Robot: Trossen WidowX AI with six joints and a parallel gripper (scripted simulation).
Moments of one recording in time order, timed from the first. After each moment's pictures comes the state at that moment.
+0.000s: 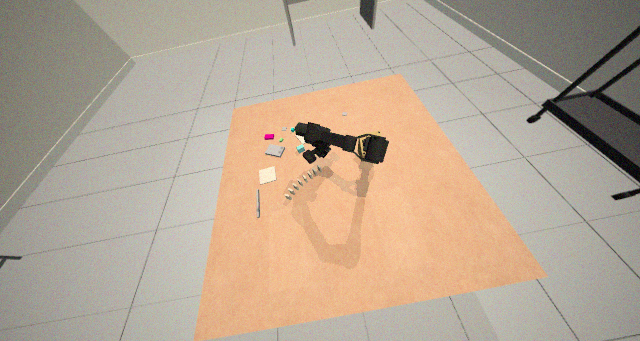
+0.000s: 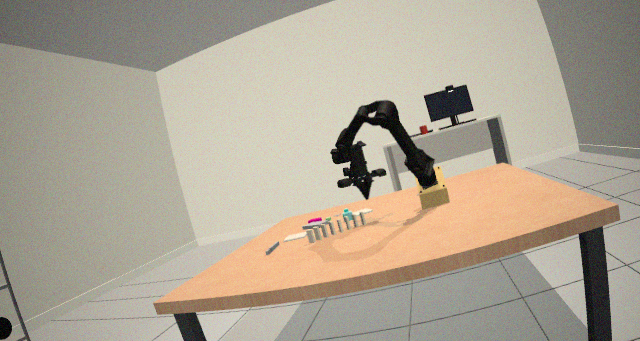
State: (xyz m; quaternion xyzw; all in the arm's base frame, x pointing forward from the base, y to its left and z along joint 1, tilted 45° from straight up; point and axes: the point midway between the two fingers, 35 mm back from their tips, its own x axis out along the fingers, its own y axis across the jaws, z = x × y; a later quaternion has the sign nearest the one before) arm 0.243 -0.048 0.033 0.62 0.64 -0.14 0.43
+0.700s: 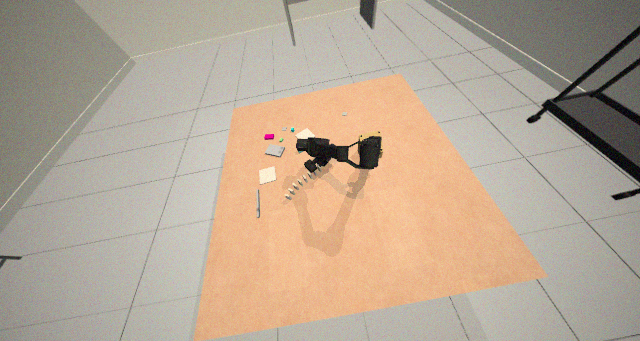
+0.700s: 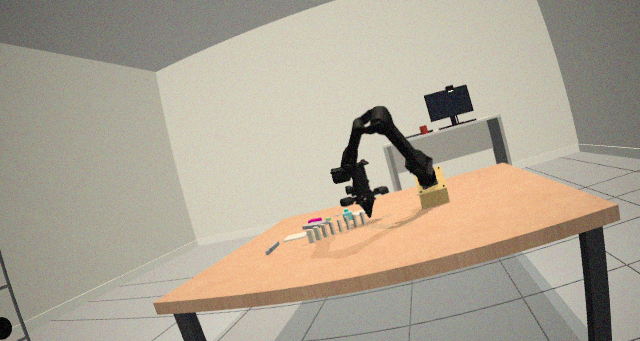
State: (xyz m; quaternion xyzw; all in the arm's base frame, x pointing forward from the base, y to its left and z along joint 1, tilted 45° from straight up) arm 0.260 0.004 -0.011 0.62 0.64 -0.14 0.42
